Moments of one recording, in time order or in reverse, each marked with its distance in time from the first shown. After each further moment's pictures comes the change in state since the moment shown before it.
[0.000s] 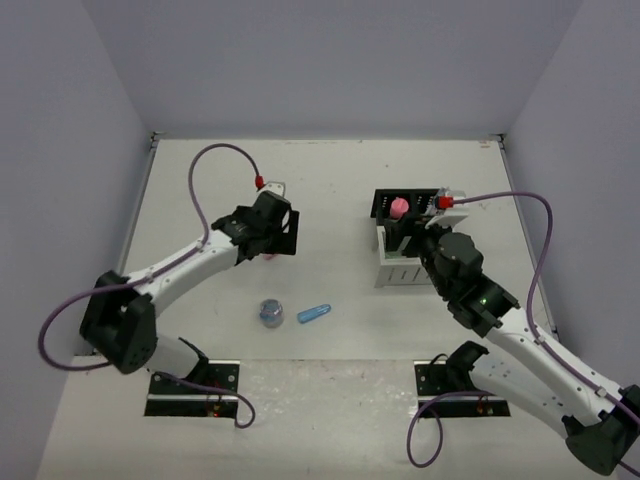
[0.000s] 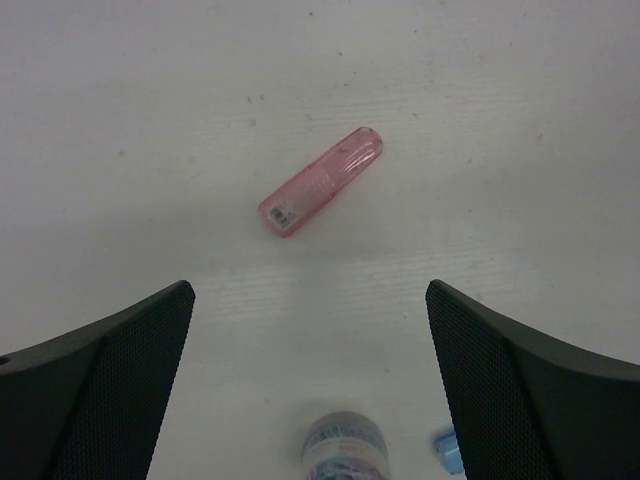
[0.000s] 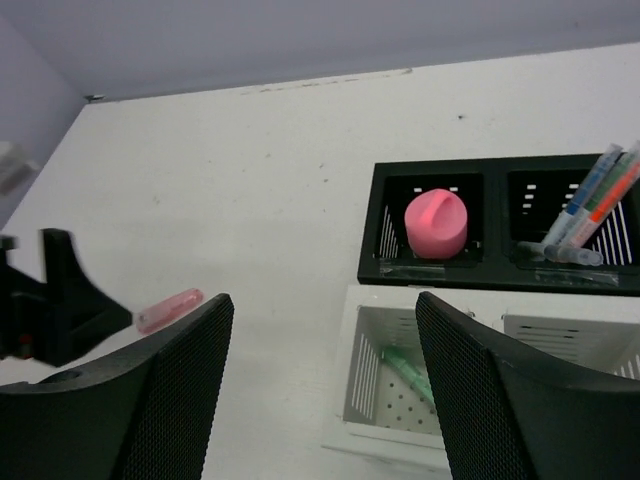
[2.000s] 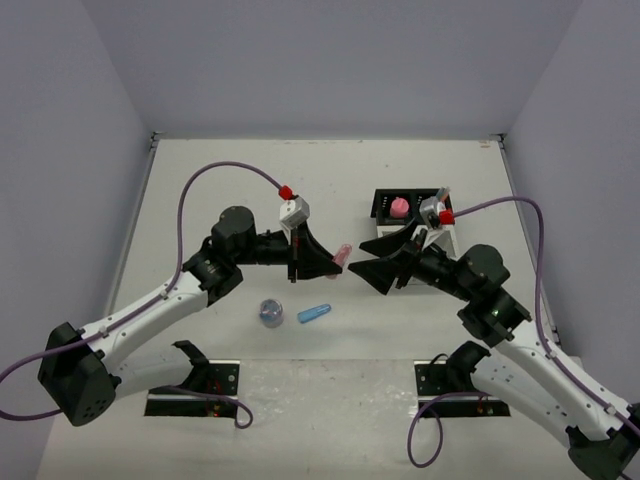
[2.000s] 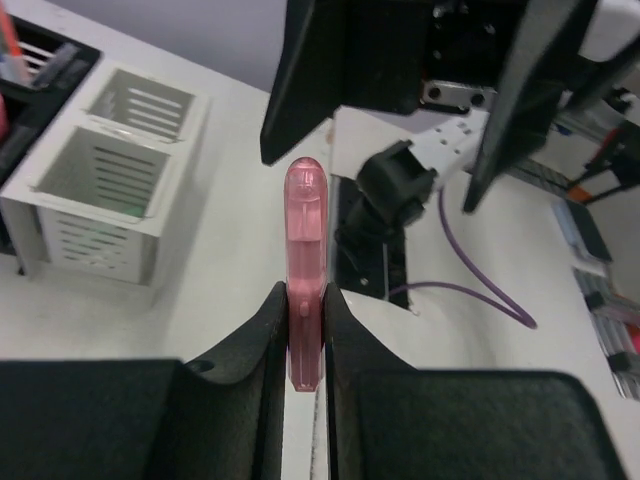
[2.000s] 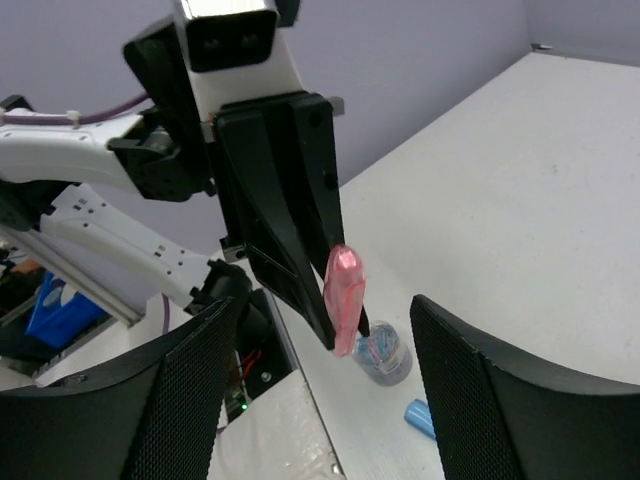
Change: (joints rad) left arm -0.079 -0.304 -0.249 0.818 1.206 0.049; right arm 0.000 -0.106 -0.019 0.203 -0.888 0.170
